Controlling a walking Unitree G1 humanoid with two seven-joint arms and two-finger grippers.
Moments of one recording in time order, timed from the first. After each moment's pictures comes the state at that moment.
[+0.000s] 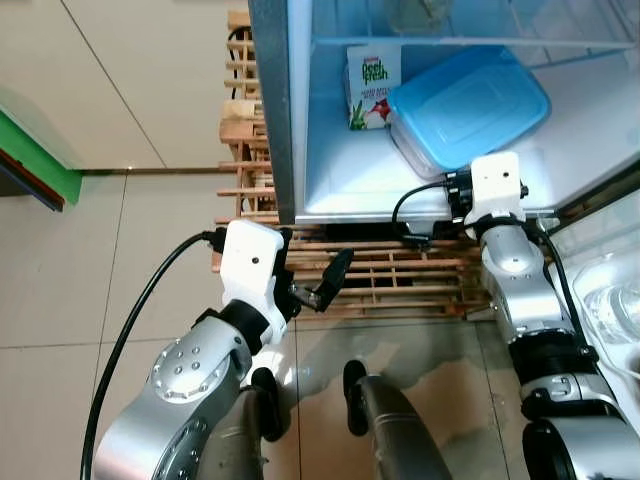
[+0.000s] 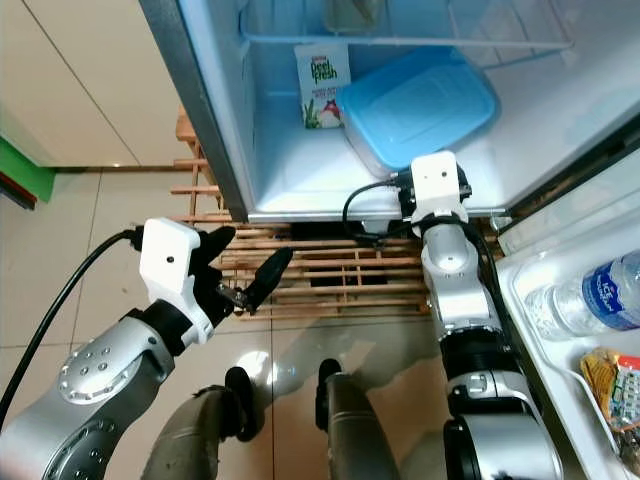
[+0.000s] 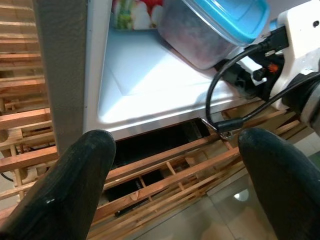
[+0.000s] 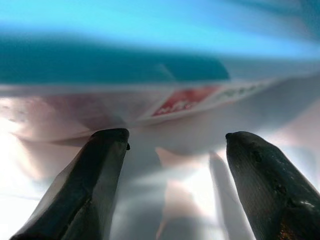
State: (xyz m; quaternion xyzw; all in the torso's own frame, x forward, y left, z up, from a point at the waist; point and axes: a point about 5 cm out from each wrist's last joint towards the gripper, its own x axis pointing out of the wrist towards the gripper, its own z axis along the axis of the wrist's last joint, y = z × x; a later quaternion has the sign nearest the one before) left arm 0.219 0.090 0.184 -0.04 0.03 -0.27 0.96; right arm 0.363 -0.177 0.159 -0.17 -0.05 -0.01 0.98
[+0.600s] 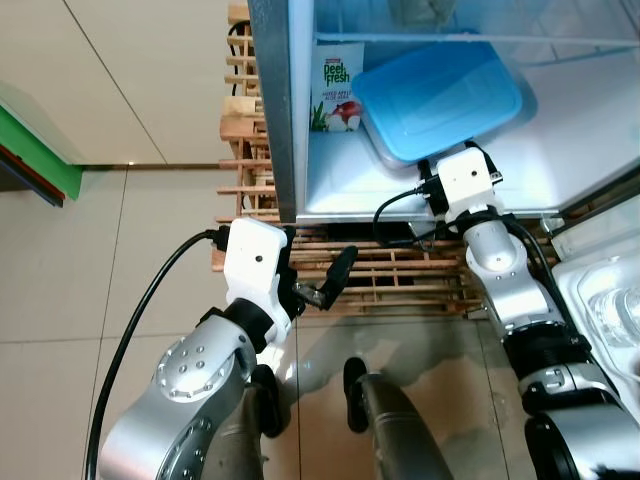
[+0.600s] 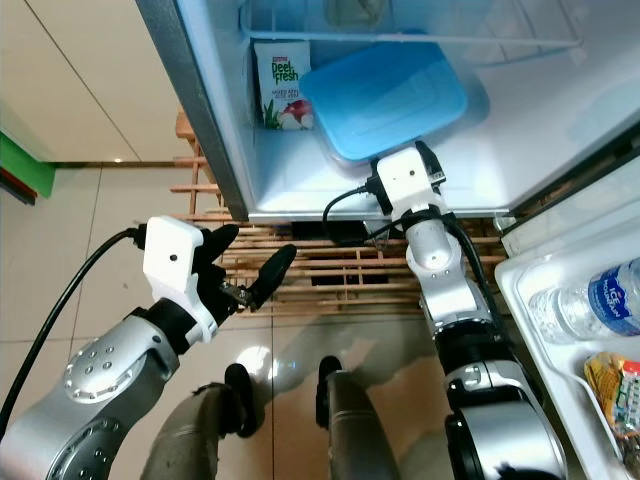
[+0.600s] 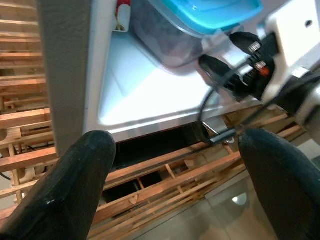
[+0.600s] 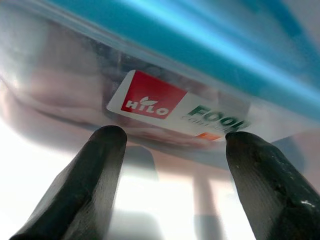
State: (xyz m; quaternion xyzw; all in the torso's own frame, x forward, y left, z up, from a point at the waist) left arm 0.219 0.085 0.186 -0.05 0.02 -0.27 0.96; right arm 0.358 -0.172 0.168 -0.27 -0.10 0.04 0.96
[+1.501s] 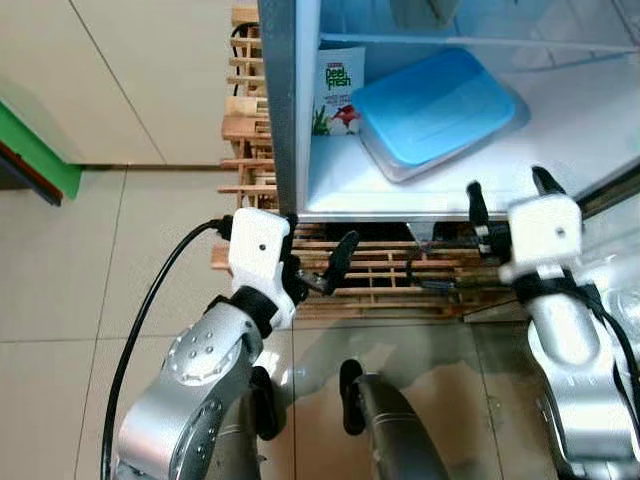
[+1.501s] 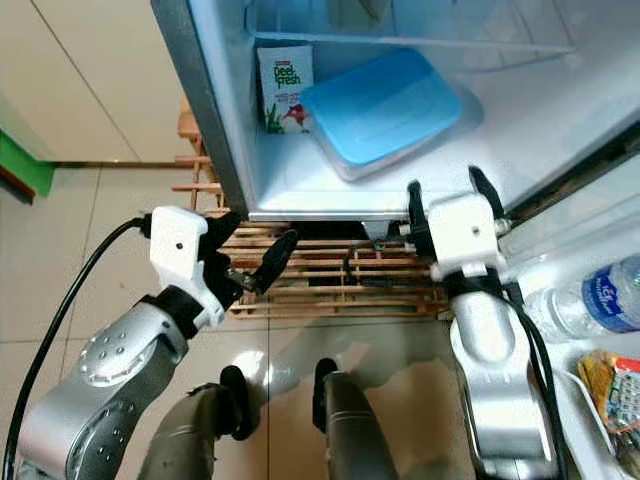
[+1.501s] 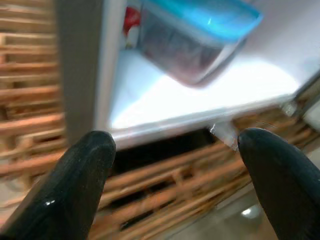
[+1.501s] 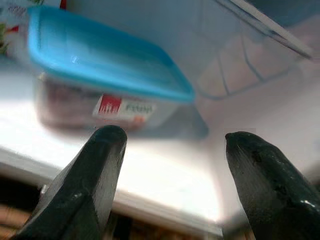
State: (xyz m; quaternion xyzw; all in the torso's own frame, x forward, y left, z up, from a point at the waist) left arm 0.221 0.099 0.168 -0.02 0.01 -0.24 0.97; right arm 0.235 -0.183 0.178 -0.21 -0.13 -0.01 0.97
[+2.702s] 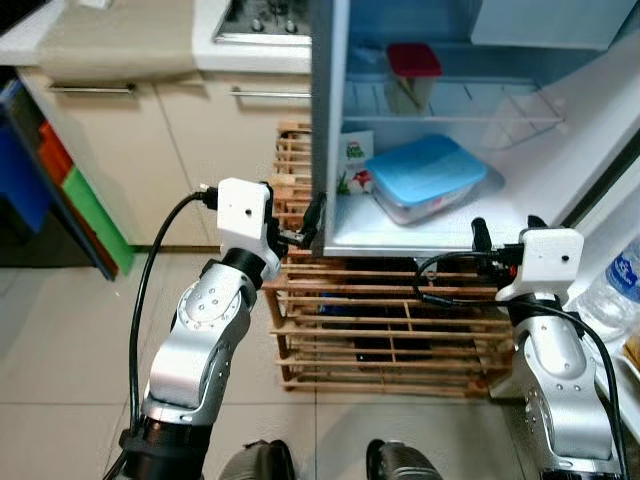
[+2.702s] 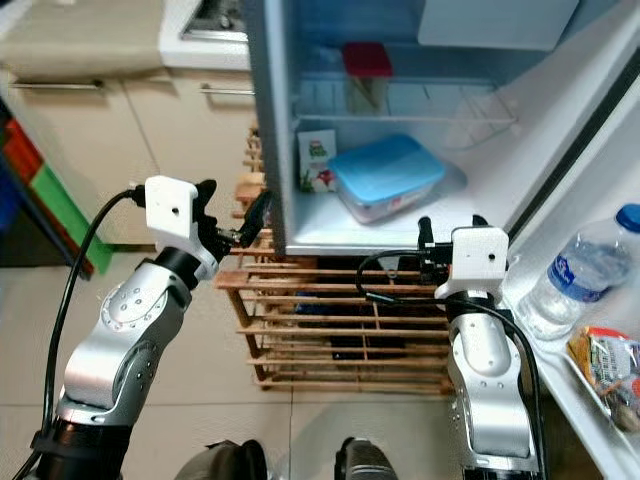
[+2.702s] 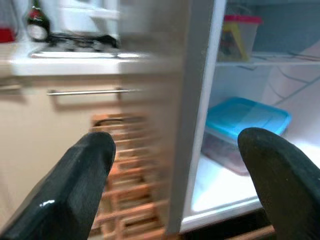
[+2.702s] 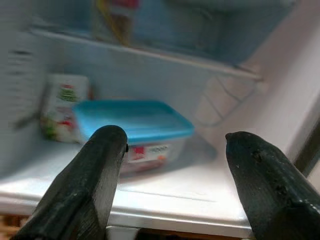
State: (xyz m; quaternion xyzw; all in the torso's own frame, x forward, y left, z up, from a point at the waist) left arm 0.293 0.105 0.173 -0.03 -0.04 -0.18 0.98; right arm 0.262 -0.197 0.140 -0.08 -0.06 -0.04 0.99
